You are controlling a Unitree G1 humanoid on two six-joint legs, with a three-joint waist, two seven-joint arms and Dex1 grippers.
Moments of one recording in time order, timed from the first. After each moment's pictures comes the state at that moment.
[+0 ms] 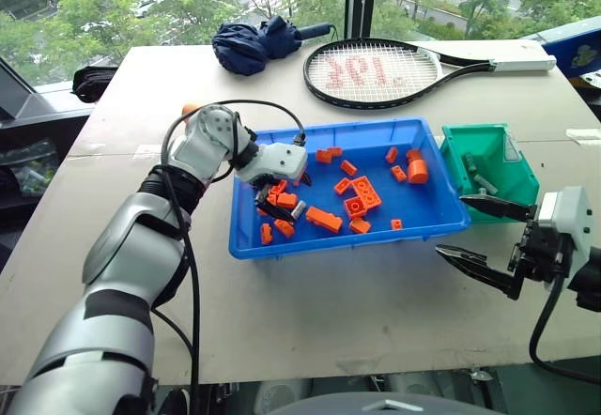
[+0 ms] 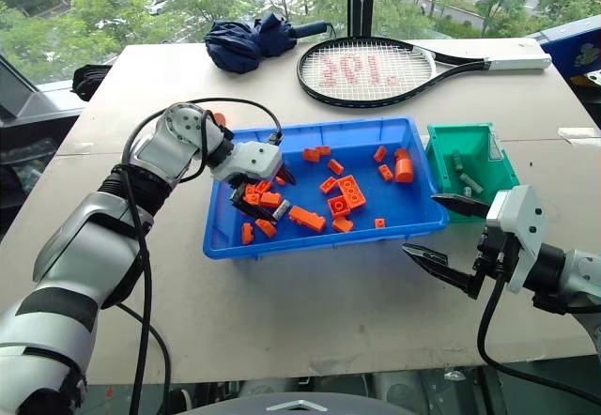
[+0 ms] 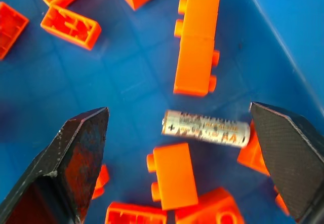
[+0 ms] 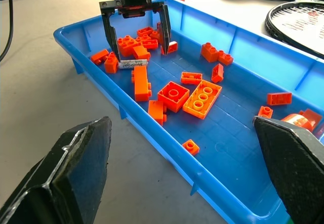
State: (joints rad) left arm -1.14 0.63 -0.56 0.88 0.02 -0.28 -1.61; right arm 0.17 -0.77 -0.44 -0.74 0.72 0.61 0.89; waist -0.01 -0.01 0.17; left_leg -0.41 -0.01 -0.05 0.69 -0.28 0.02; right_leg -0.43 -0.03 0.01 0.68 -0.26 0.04
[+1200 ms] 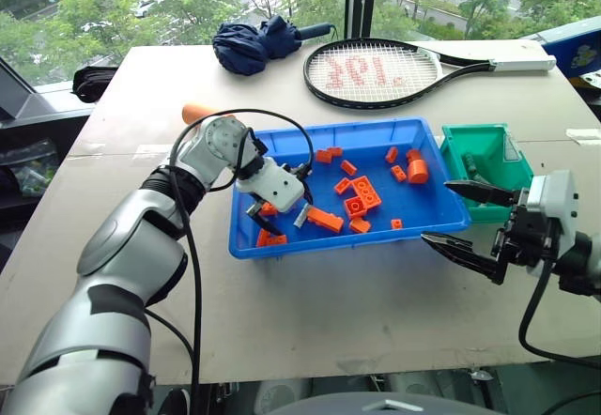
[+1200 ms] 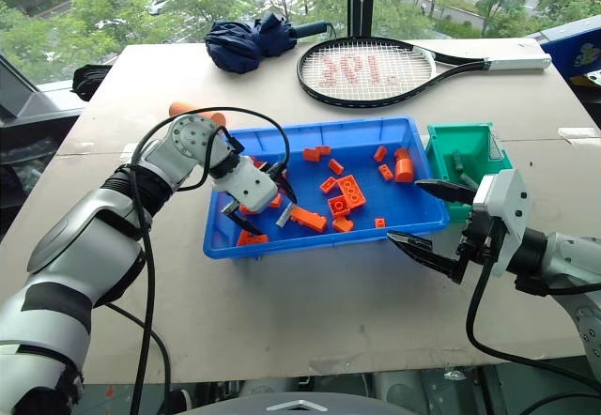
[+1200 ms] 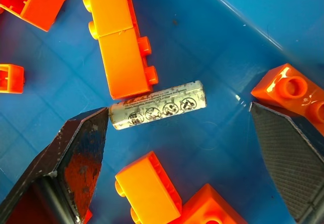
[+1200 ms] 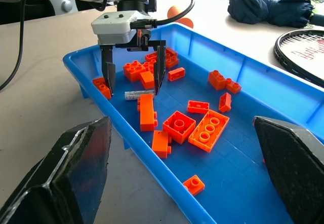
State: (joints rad) left arm -1.15 0.65 -0.77 0.91 -0.07 -0.66 -1.61; right arm 0.05 -0.77 -0.34 -0.72 0.76 0.60 0.83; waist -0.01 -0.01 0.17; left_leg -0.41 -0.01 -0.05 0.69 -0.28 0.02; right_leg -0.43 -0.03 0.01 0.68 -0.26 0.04
